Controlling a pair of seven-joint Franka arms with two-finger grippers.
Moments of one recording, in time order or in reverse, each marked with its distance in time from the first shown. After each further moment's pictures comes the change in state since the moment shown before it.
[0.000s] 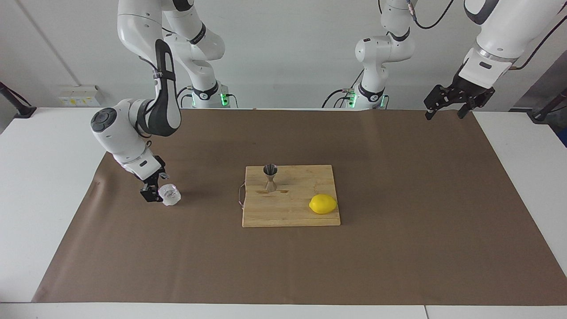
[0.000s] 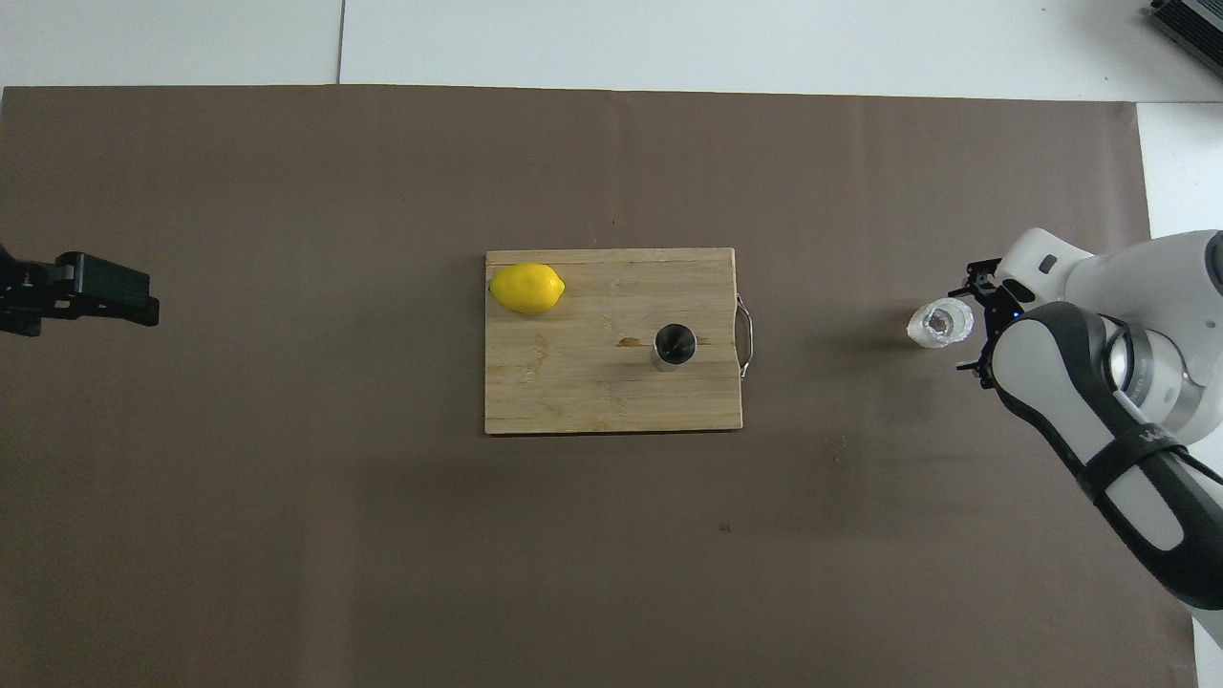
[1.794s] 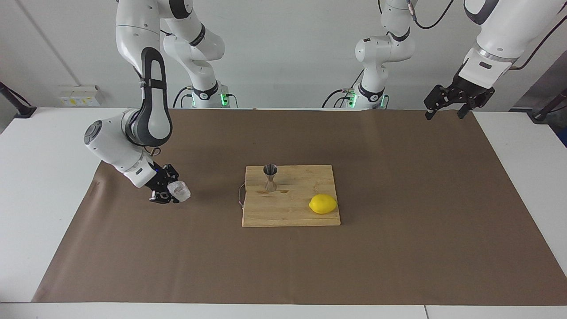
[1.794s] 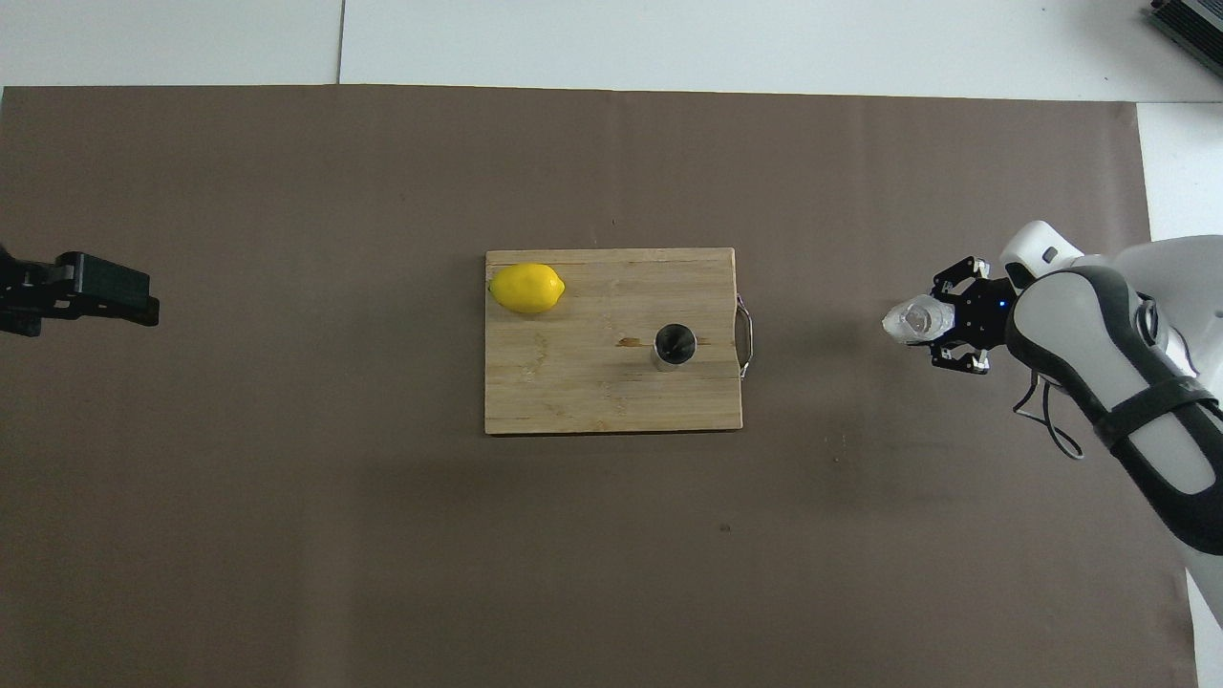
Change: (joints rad) left arm 0.000 0.000 0.000 0.000 0.000 0.000 0.000; right arm 0.000 0.033 0.009 0.047 0.288 -0.060 -0.003
